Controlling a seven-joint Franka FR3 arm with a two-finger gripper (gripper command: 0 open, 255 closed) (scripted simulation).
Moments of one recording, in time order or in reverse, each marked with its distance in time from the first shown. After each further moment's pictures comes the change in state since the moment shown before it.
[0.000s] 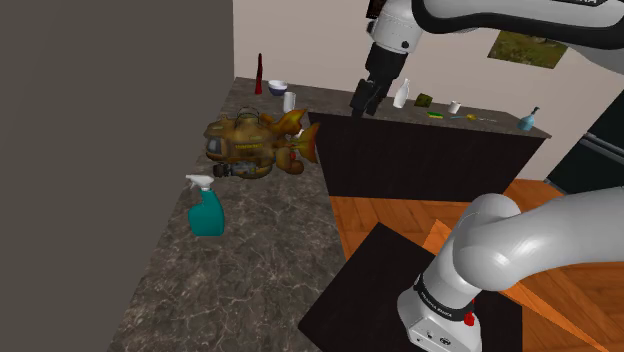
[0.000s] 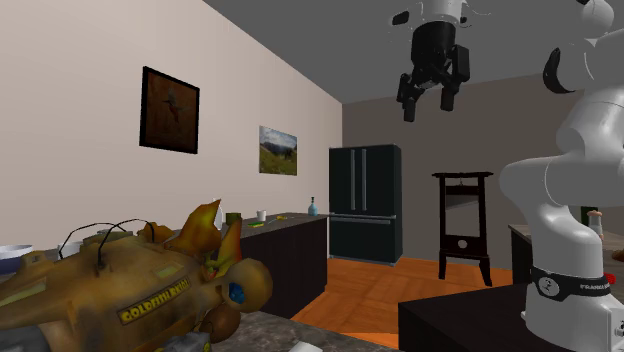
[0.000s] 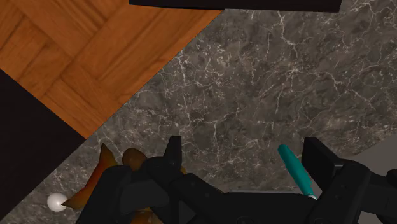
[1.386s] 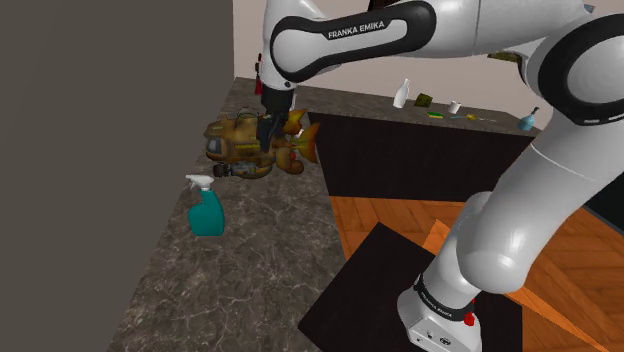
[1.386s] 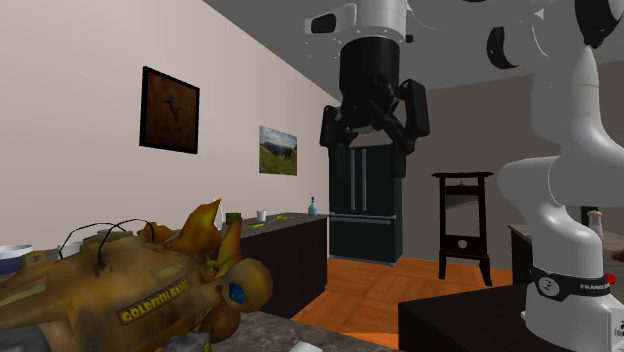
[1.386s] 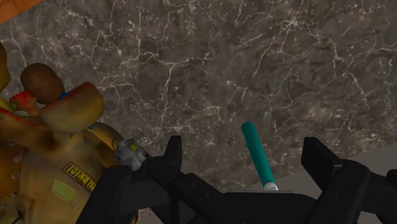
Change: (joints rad) arm 0.118 0.660 0.079 0.286 0.021 0.307 -0.133
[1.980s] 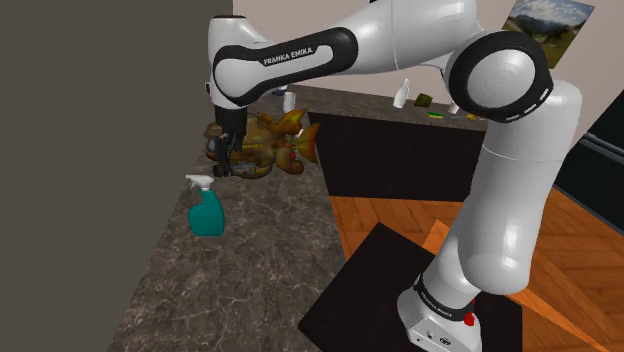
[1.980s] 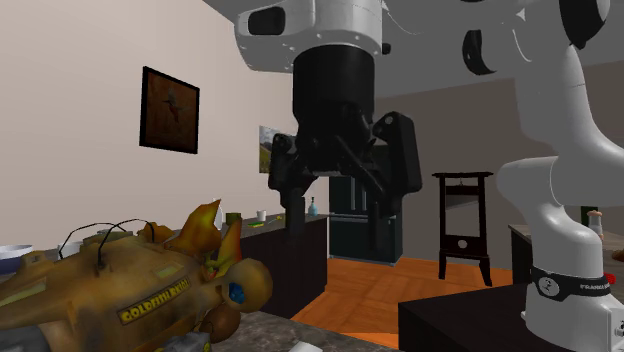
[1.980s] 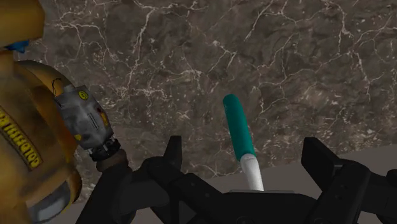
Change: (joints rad) arm 0.055 0.333 0.049 0.276 -0.032 0.024 -0.041
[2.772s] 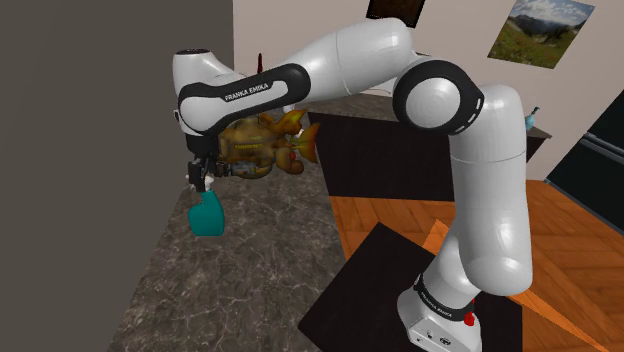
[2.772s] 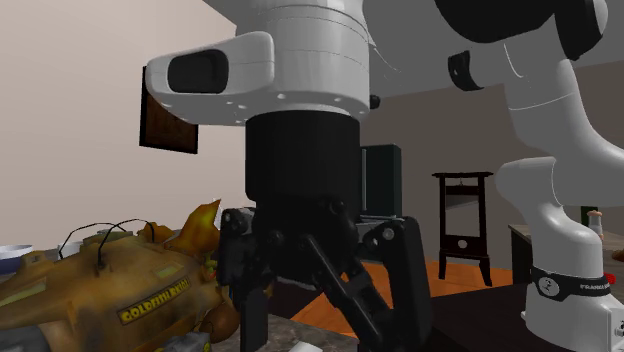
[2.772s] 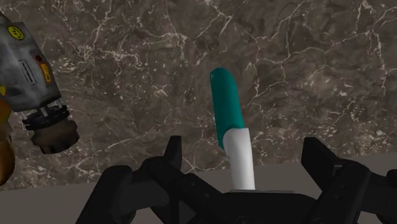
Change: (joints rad) arm 0.051 0.258 0.025 0.202 -0.040 0.030 -0.029
